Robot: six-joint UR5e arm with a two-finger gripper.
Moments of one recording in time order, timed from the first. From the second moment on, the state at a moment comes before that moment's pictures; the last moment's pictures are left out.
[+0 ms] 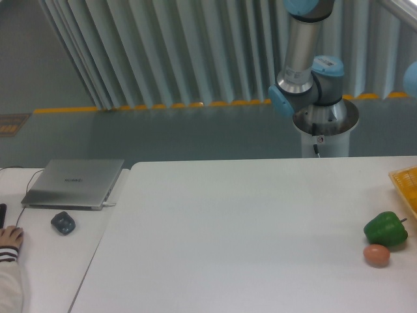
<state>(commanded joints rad) 2.69 -1.86 -1.55 -1.11 1.60 1.82</state>
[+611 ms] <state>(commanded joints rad) 2.55 -1.81 -1.51 -1.38 1.52 1.66</state>
